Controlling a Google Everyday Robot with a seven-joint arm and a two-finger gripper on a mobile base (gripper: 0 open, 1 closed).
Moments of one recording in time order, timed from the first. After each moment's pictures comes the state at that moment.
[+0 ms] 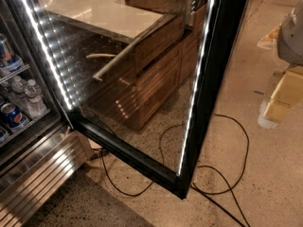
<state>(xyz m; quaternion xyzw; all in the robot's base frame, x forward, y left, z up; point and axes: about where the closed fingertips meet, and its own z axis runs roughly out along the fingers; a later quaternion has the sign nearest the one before) 0.439 -0.216 0.977 -0.60 0.78 -0.04 0.16</state>
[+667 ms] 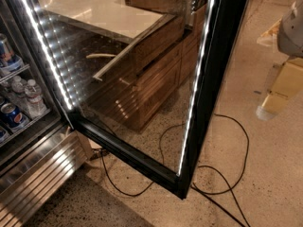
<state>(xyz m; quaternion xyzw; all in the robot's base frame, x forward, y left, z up) 0.451 -0.220 0.979 -0.59 0.79 -0.01 0.17</state>
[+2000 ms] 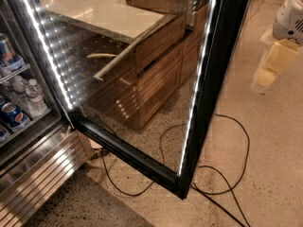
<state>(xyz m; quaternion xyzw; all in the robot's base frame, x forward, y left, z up) 0.533 -0.260 0.953 -0.53 0.84 0.03 0.15</state>
